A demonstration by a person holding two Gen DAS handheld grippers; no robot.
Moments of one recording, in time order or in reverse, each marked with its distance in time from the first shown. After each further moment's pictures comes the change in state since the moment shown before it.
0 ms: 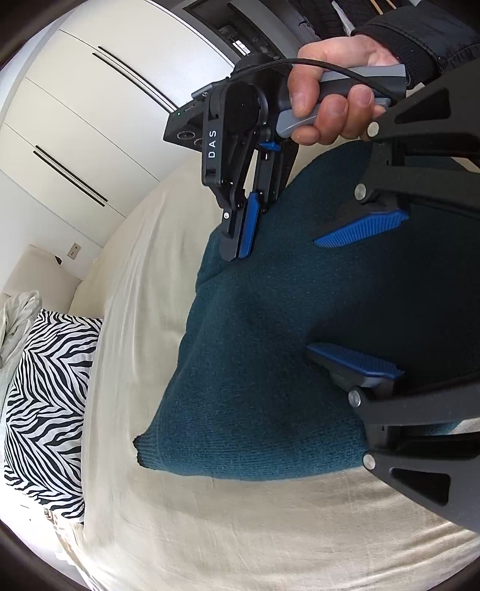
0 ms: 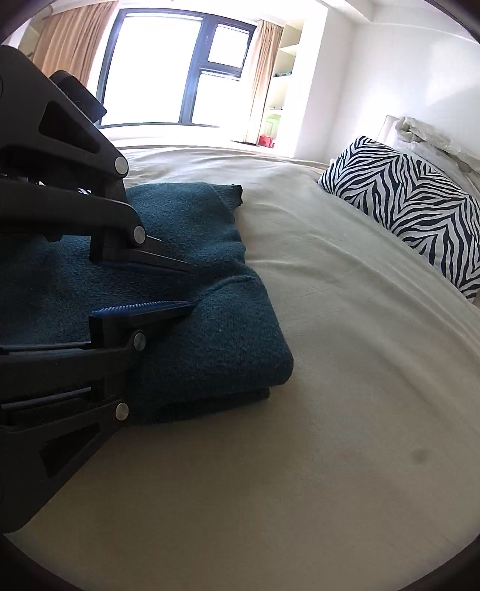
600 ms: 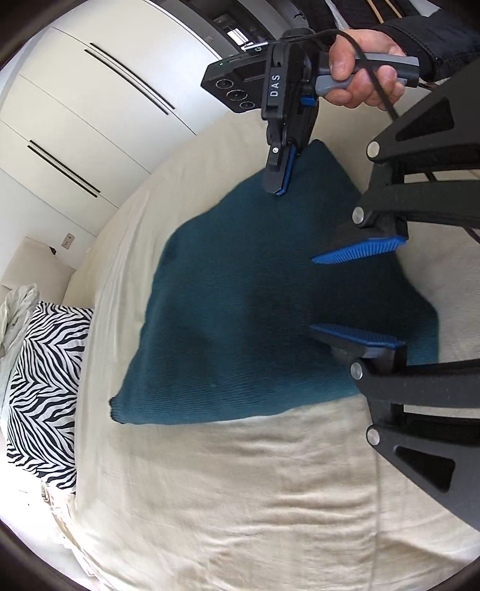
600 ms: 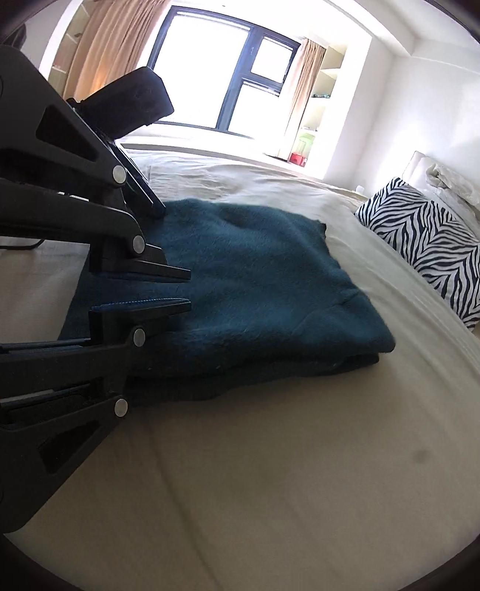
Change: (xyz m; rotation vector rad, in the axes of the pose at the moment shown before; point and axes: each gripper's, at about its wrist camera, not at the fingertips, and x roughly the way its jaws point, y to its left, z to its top) left arm -0.062 -0.025 -0.080 -0.011 0.056 0.080; right arm -0.090 -0.014 -0.125 -0.119 0.043 -0.026
